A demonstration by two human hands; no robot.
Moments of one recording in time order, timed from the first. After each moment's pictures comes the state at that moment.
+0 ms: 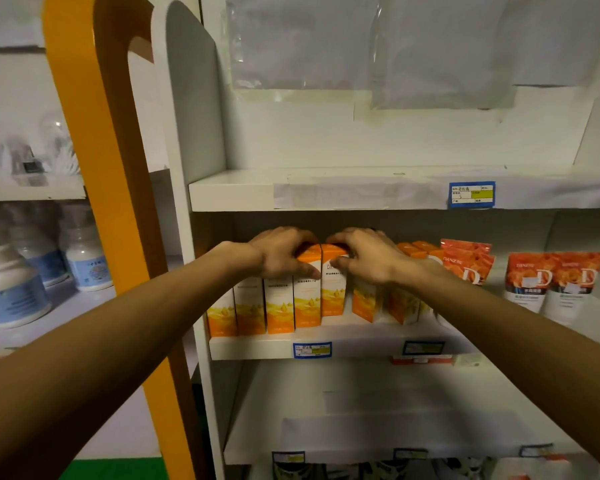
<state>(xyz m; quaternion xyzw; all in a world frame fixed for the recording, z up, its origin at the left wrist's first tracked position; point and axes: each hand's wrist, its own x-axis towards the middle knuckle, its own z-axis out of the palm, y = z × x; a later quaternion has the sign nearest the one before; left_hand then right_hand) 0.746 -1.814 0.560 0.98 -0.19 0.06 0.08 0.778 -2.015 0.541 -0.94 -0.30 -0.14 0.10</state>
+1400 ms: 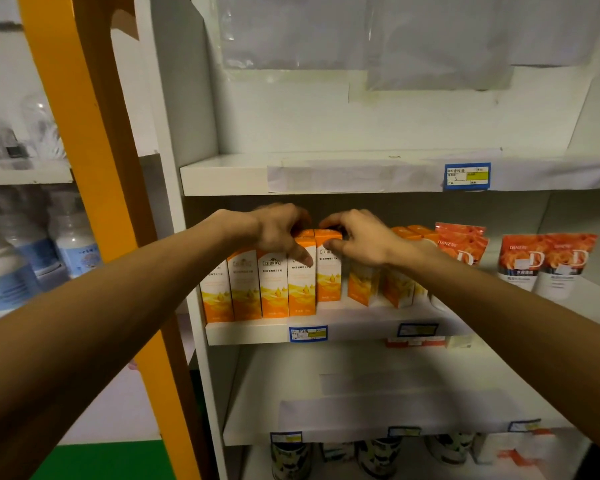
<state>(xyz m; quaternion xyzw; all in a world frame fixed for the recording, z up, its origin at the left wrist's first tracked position) 0.758 -1.814 0.575 0.98 -0.17 0.00 0.07 0.775 -2.014 0.542 -0.92 -0.32 -0.13 0.18</state>
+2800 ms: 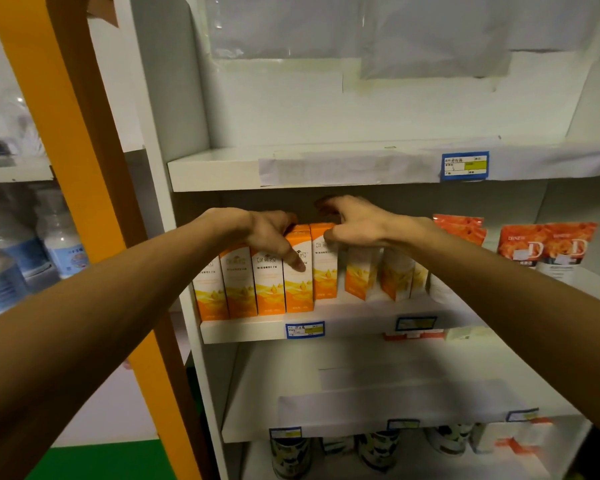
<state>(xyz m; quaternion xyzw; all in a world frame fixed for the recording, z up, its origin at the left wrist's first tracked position) 0.756 -1.815 0.572 0.98 -0.12 -0.13 0.13 0.778 -2.009 0.563 -0.94 -0.28 -0.06 0.20</state>
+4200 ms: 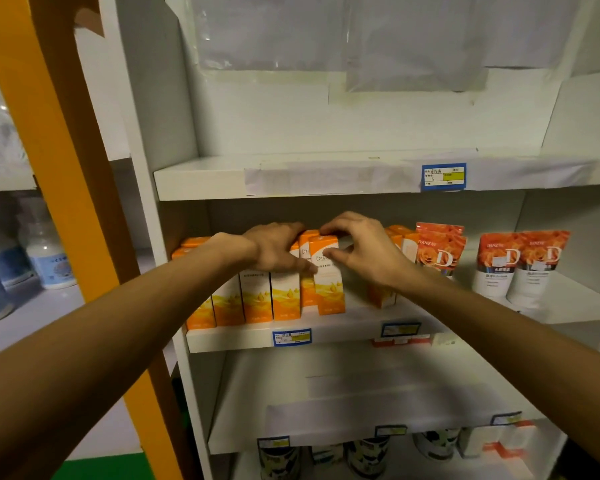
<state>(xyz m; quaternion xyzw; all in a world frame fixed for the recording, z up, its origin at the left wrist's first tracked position) 0.755 -1.842 0.550 0.98 -0.17 0.01 0.10 0.757 -2.043 0.521 -0.89 -0.32 -0.23 0.24</state>
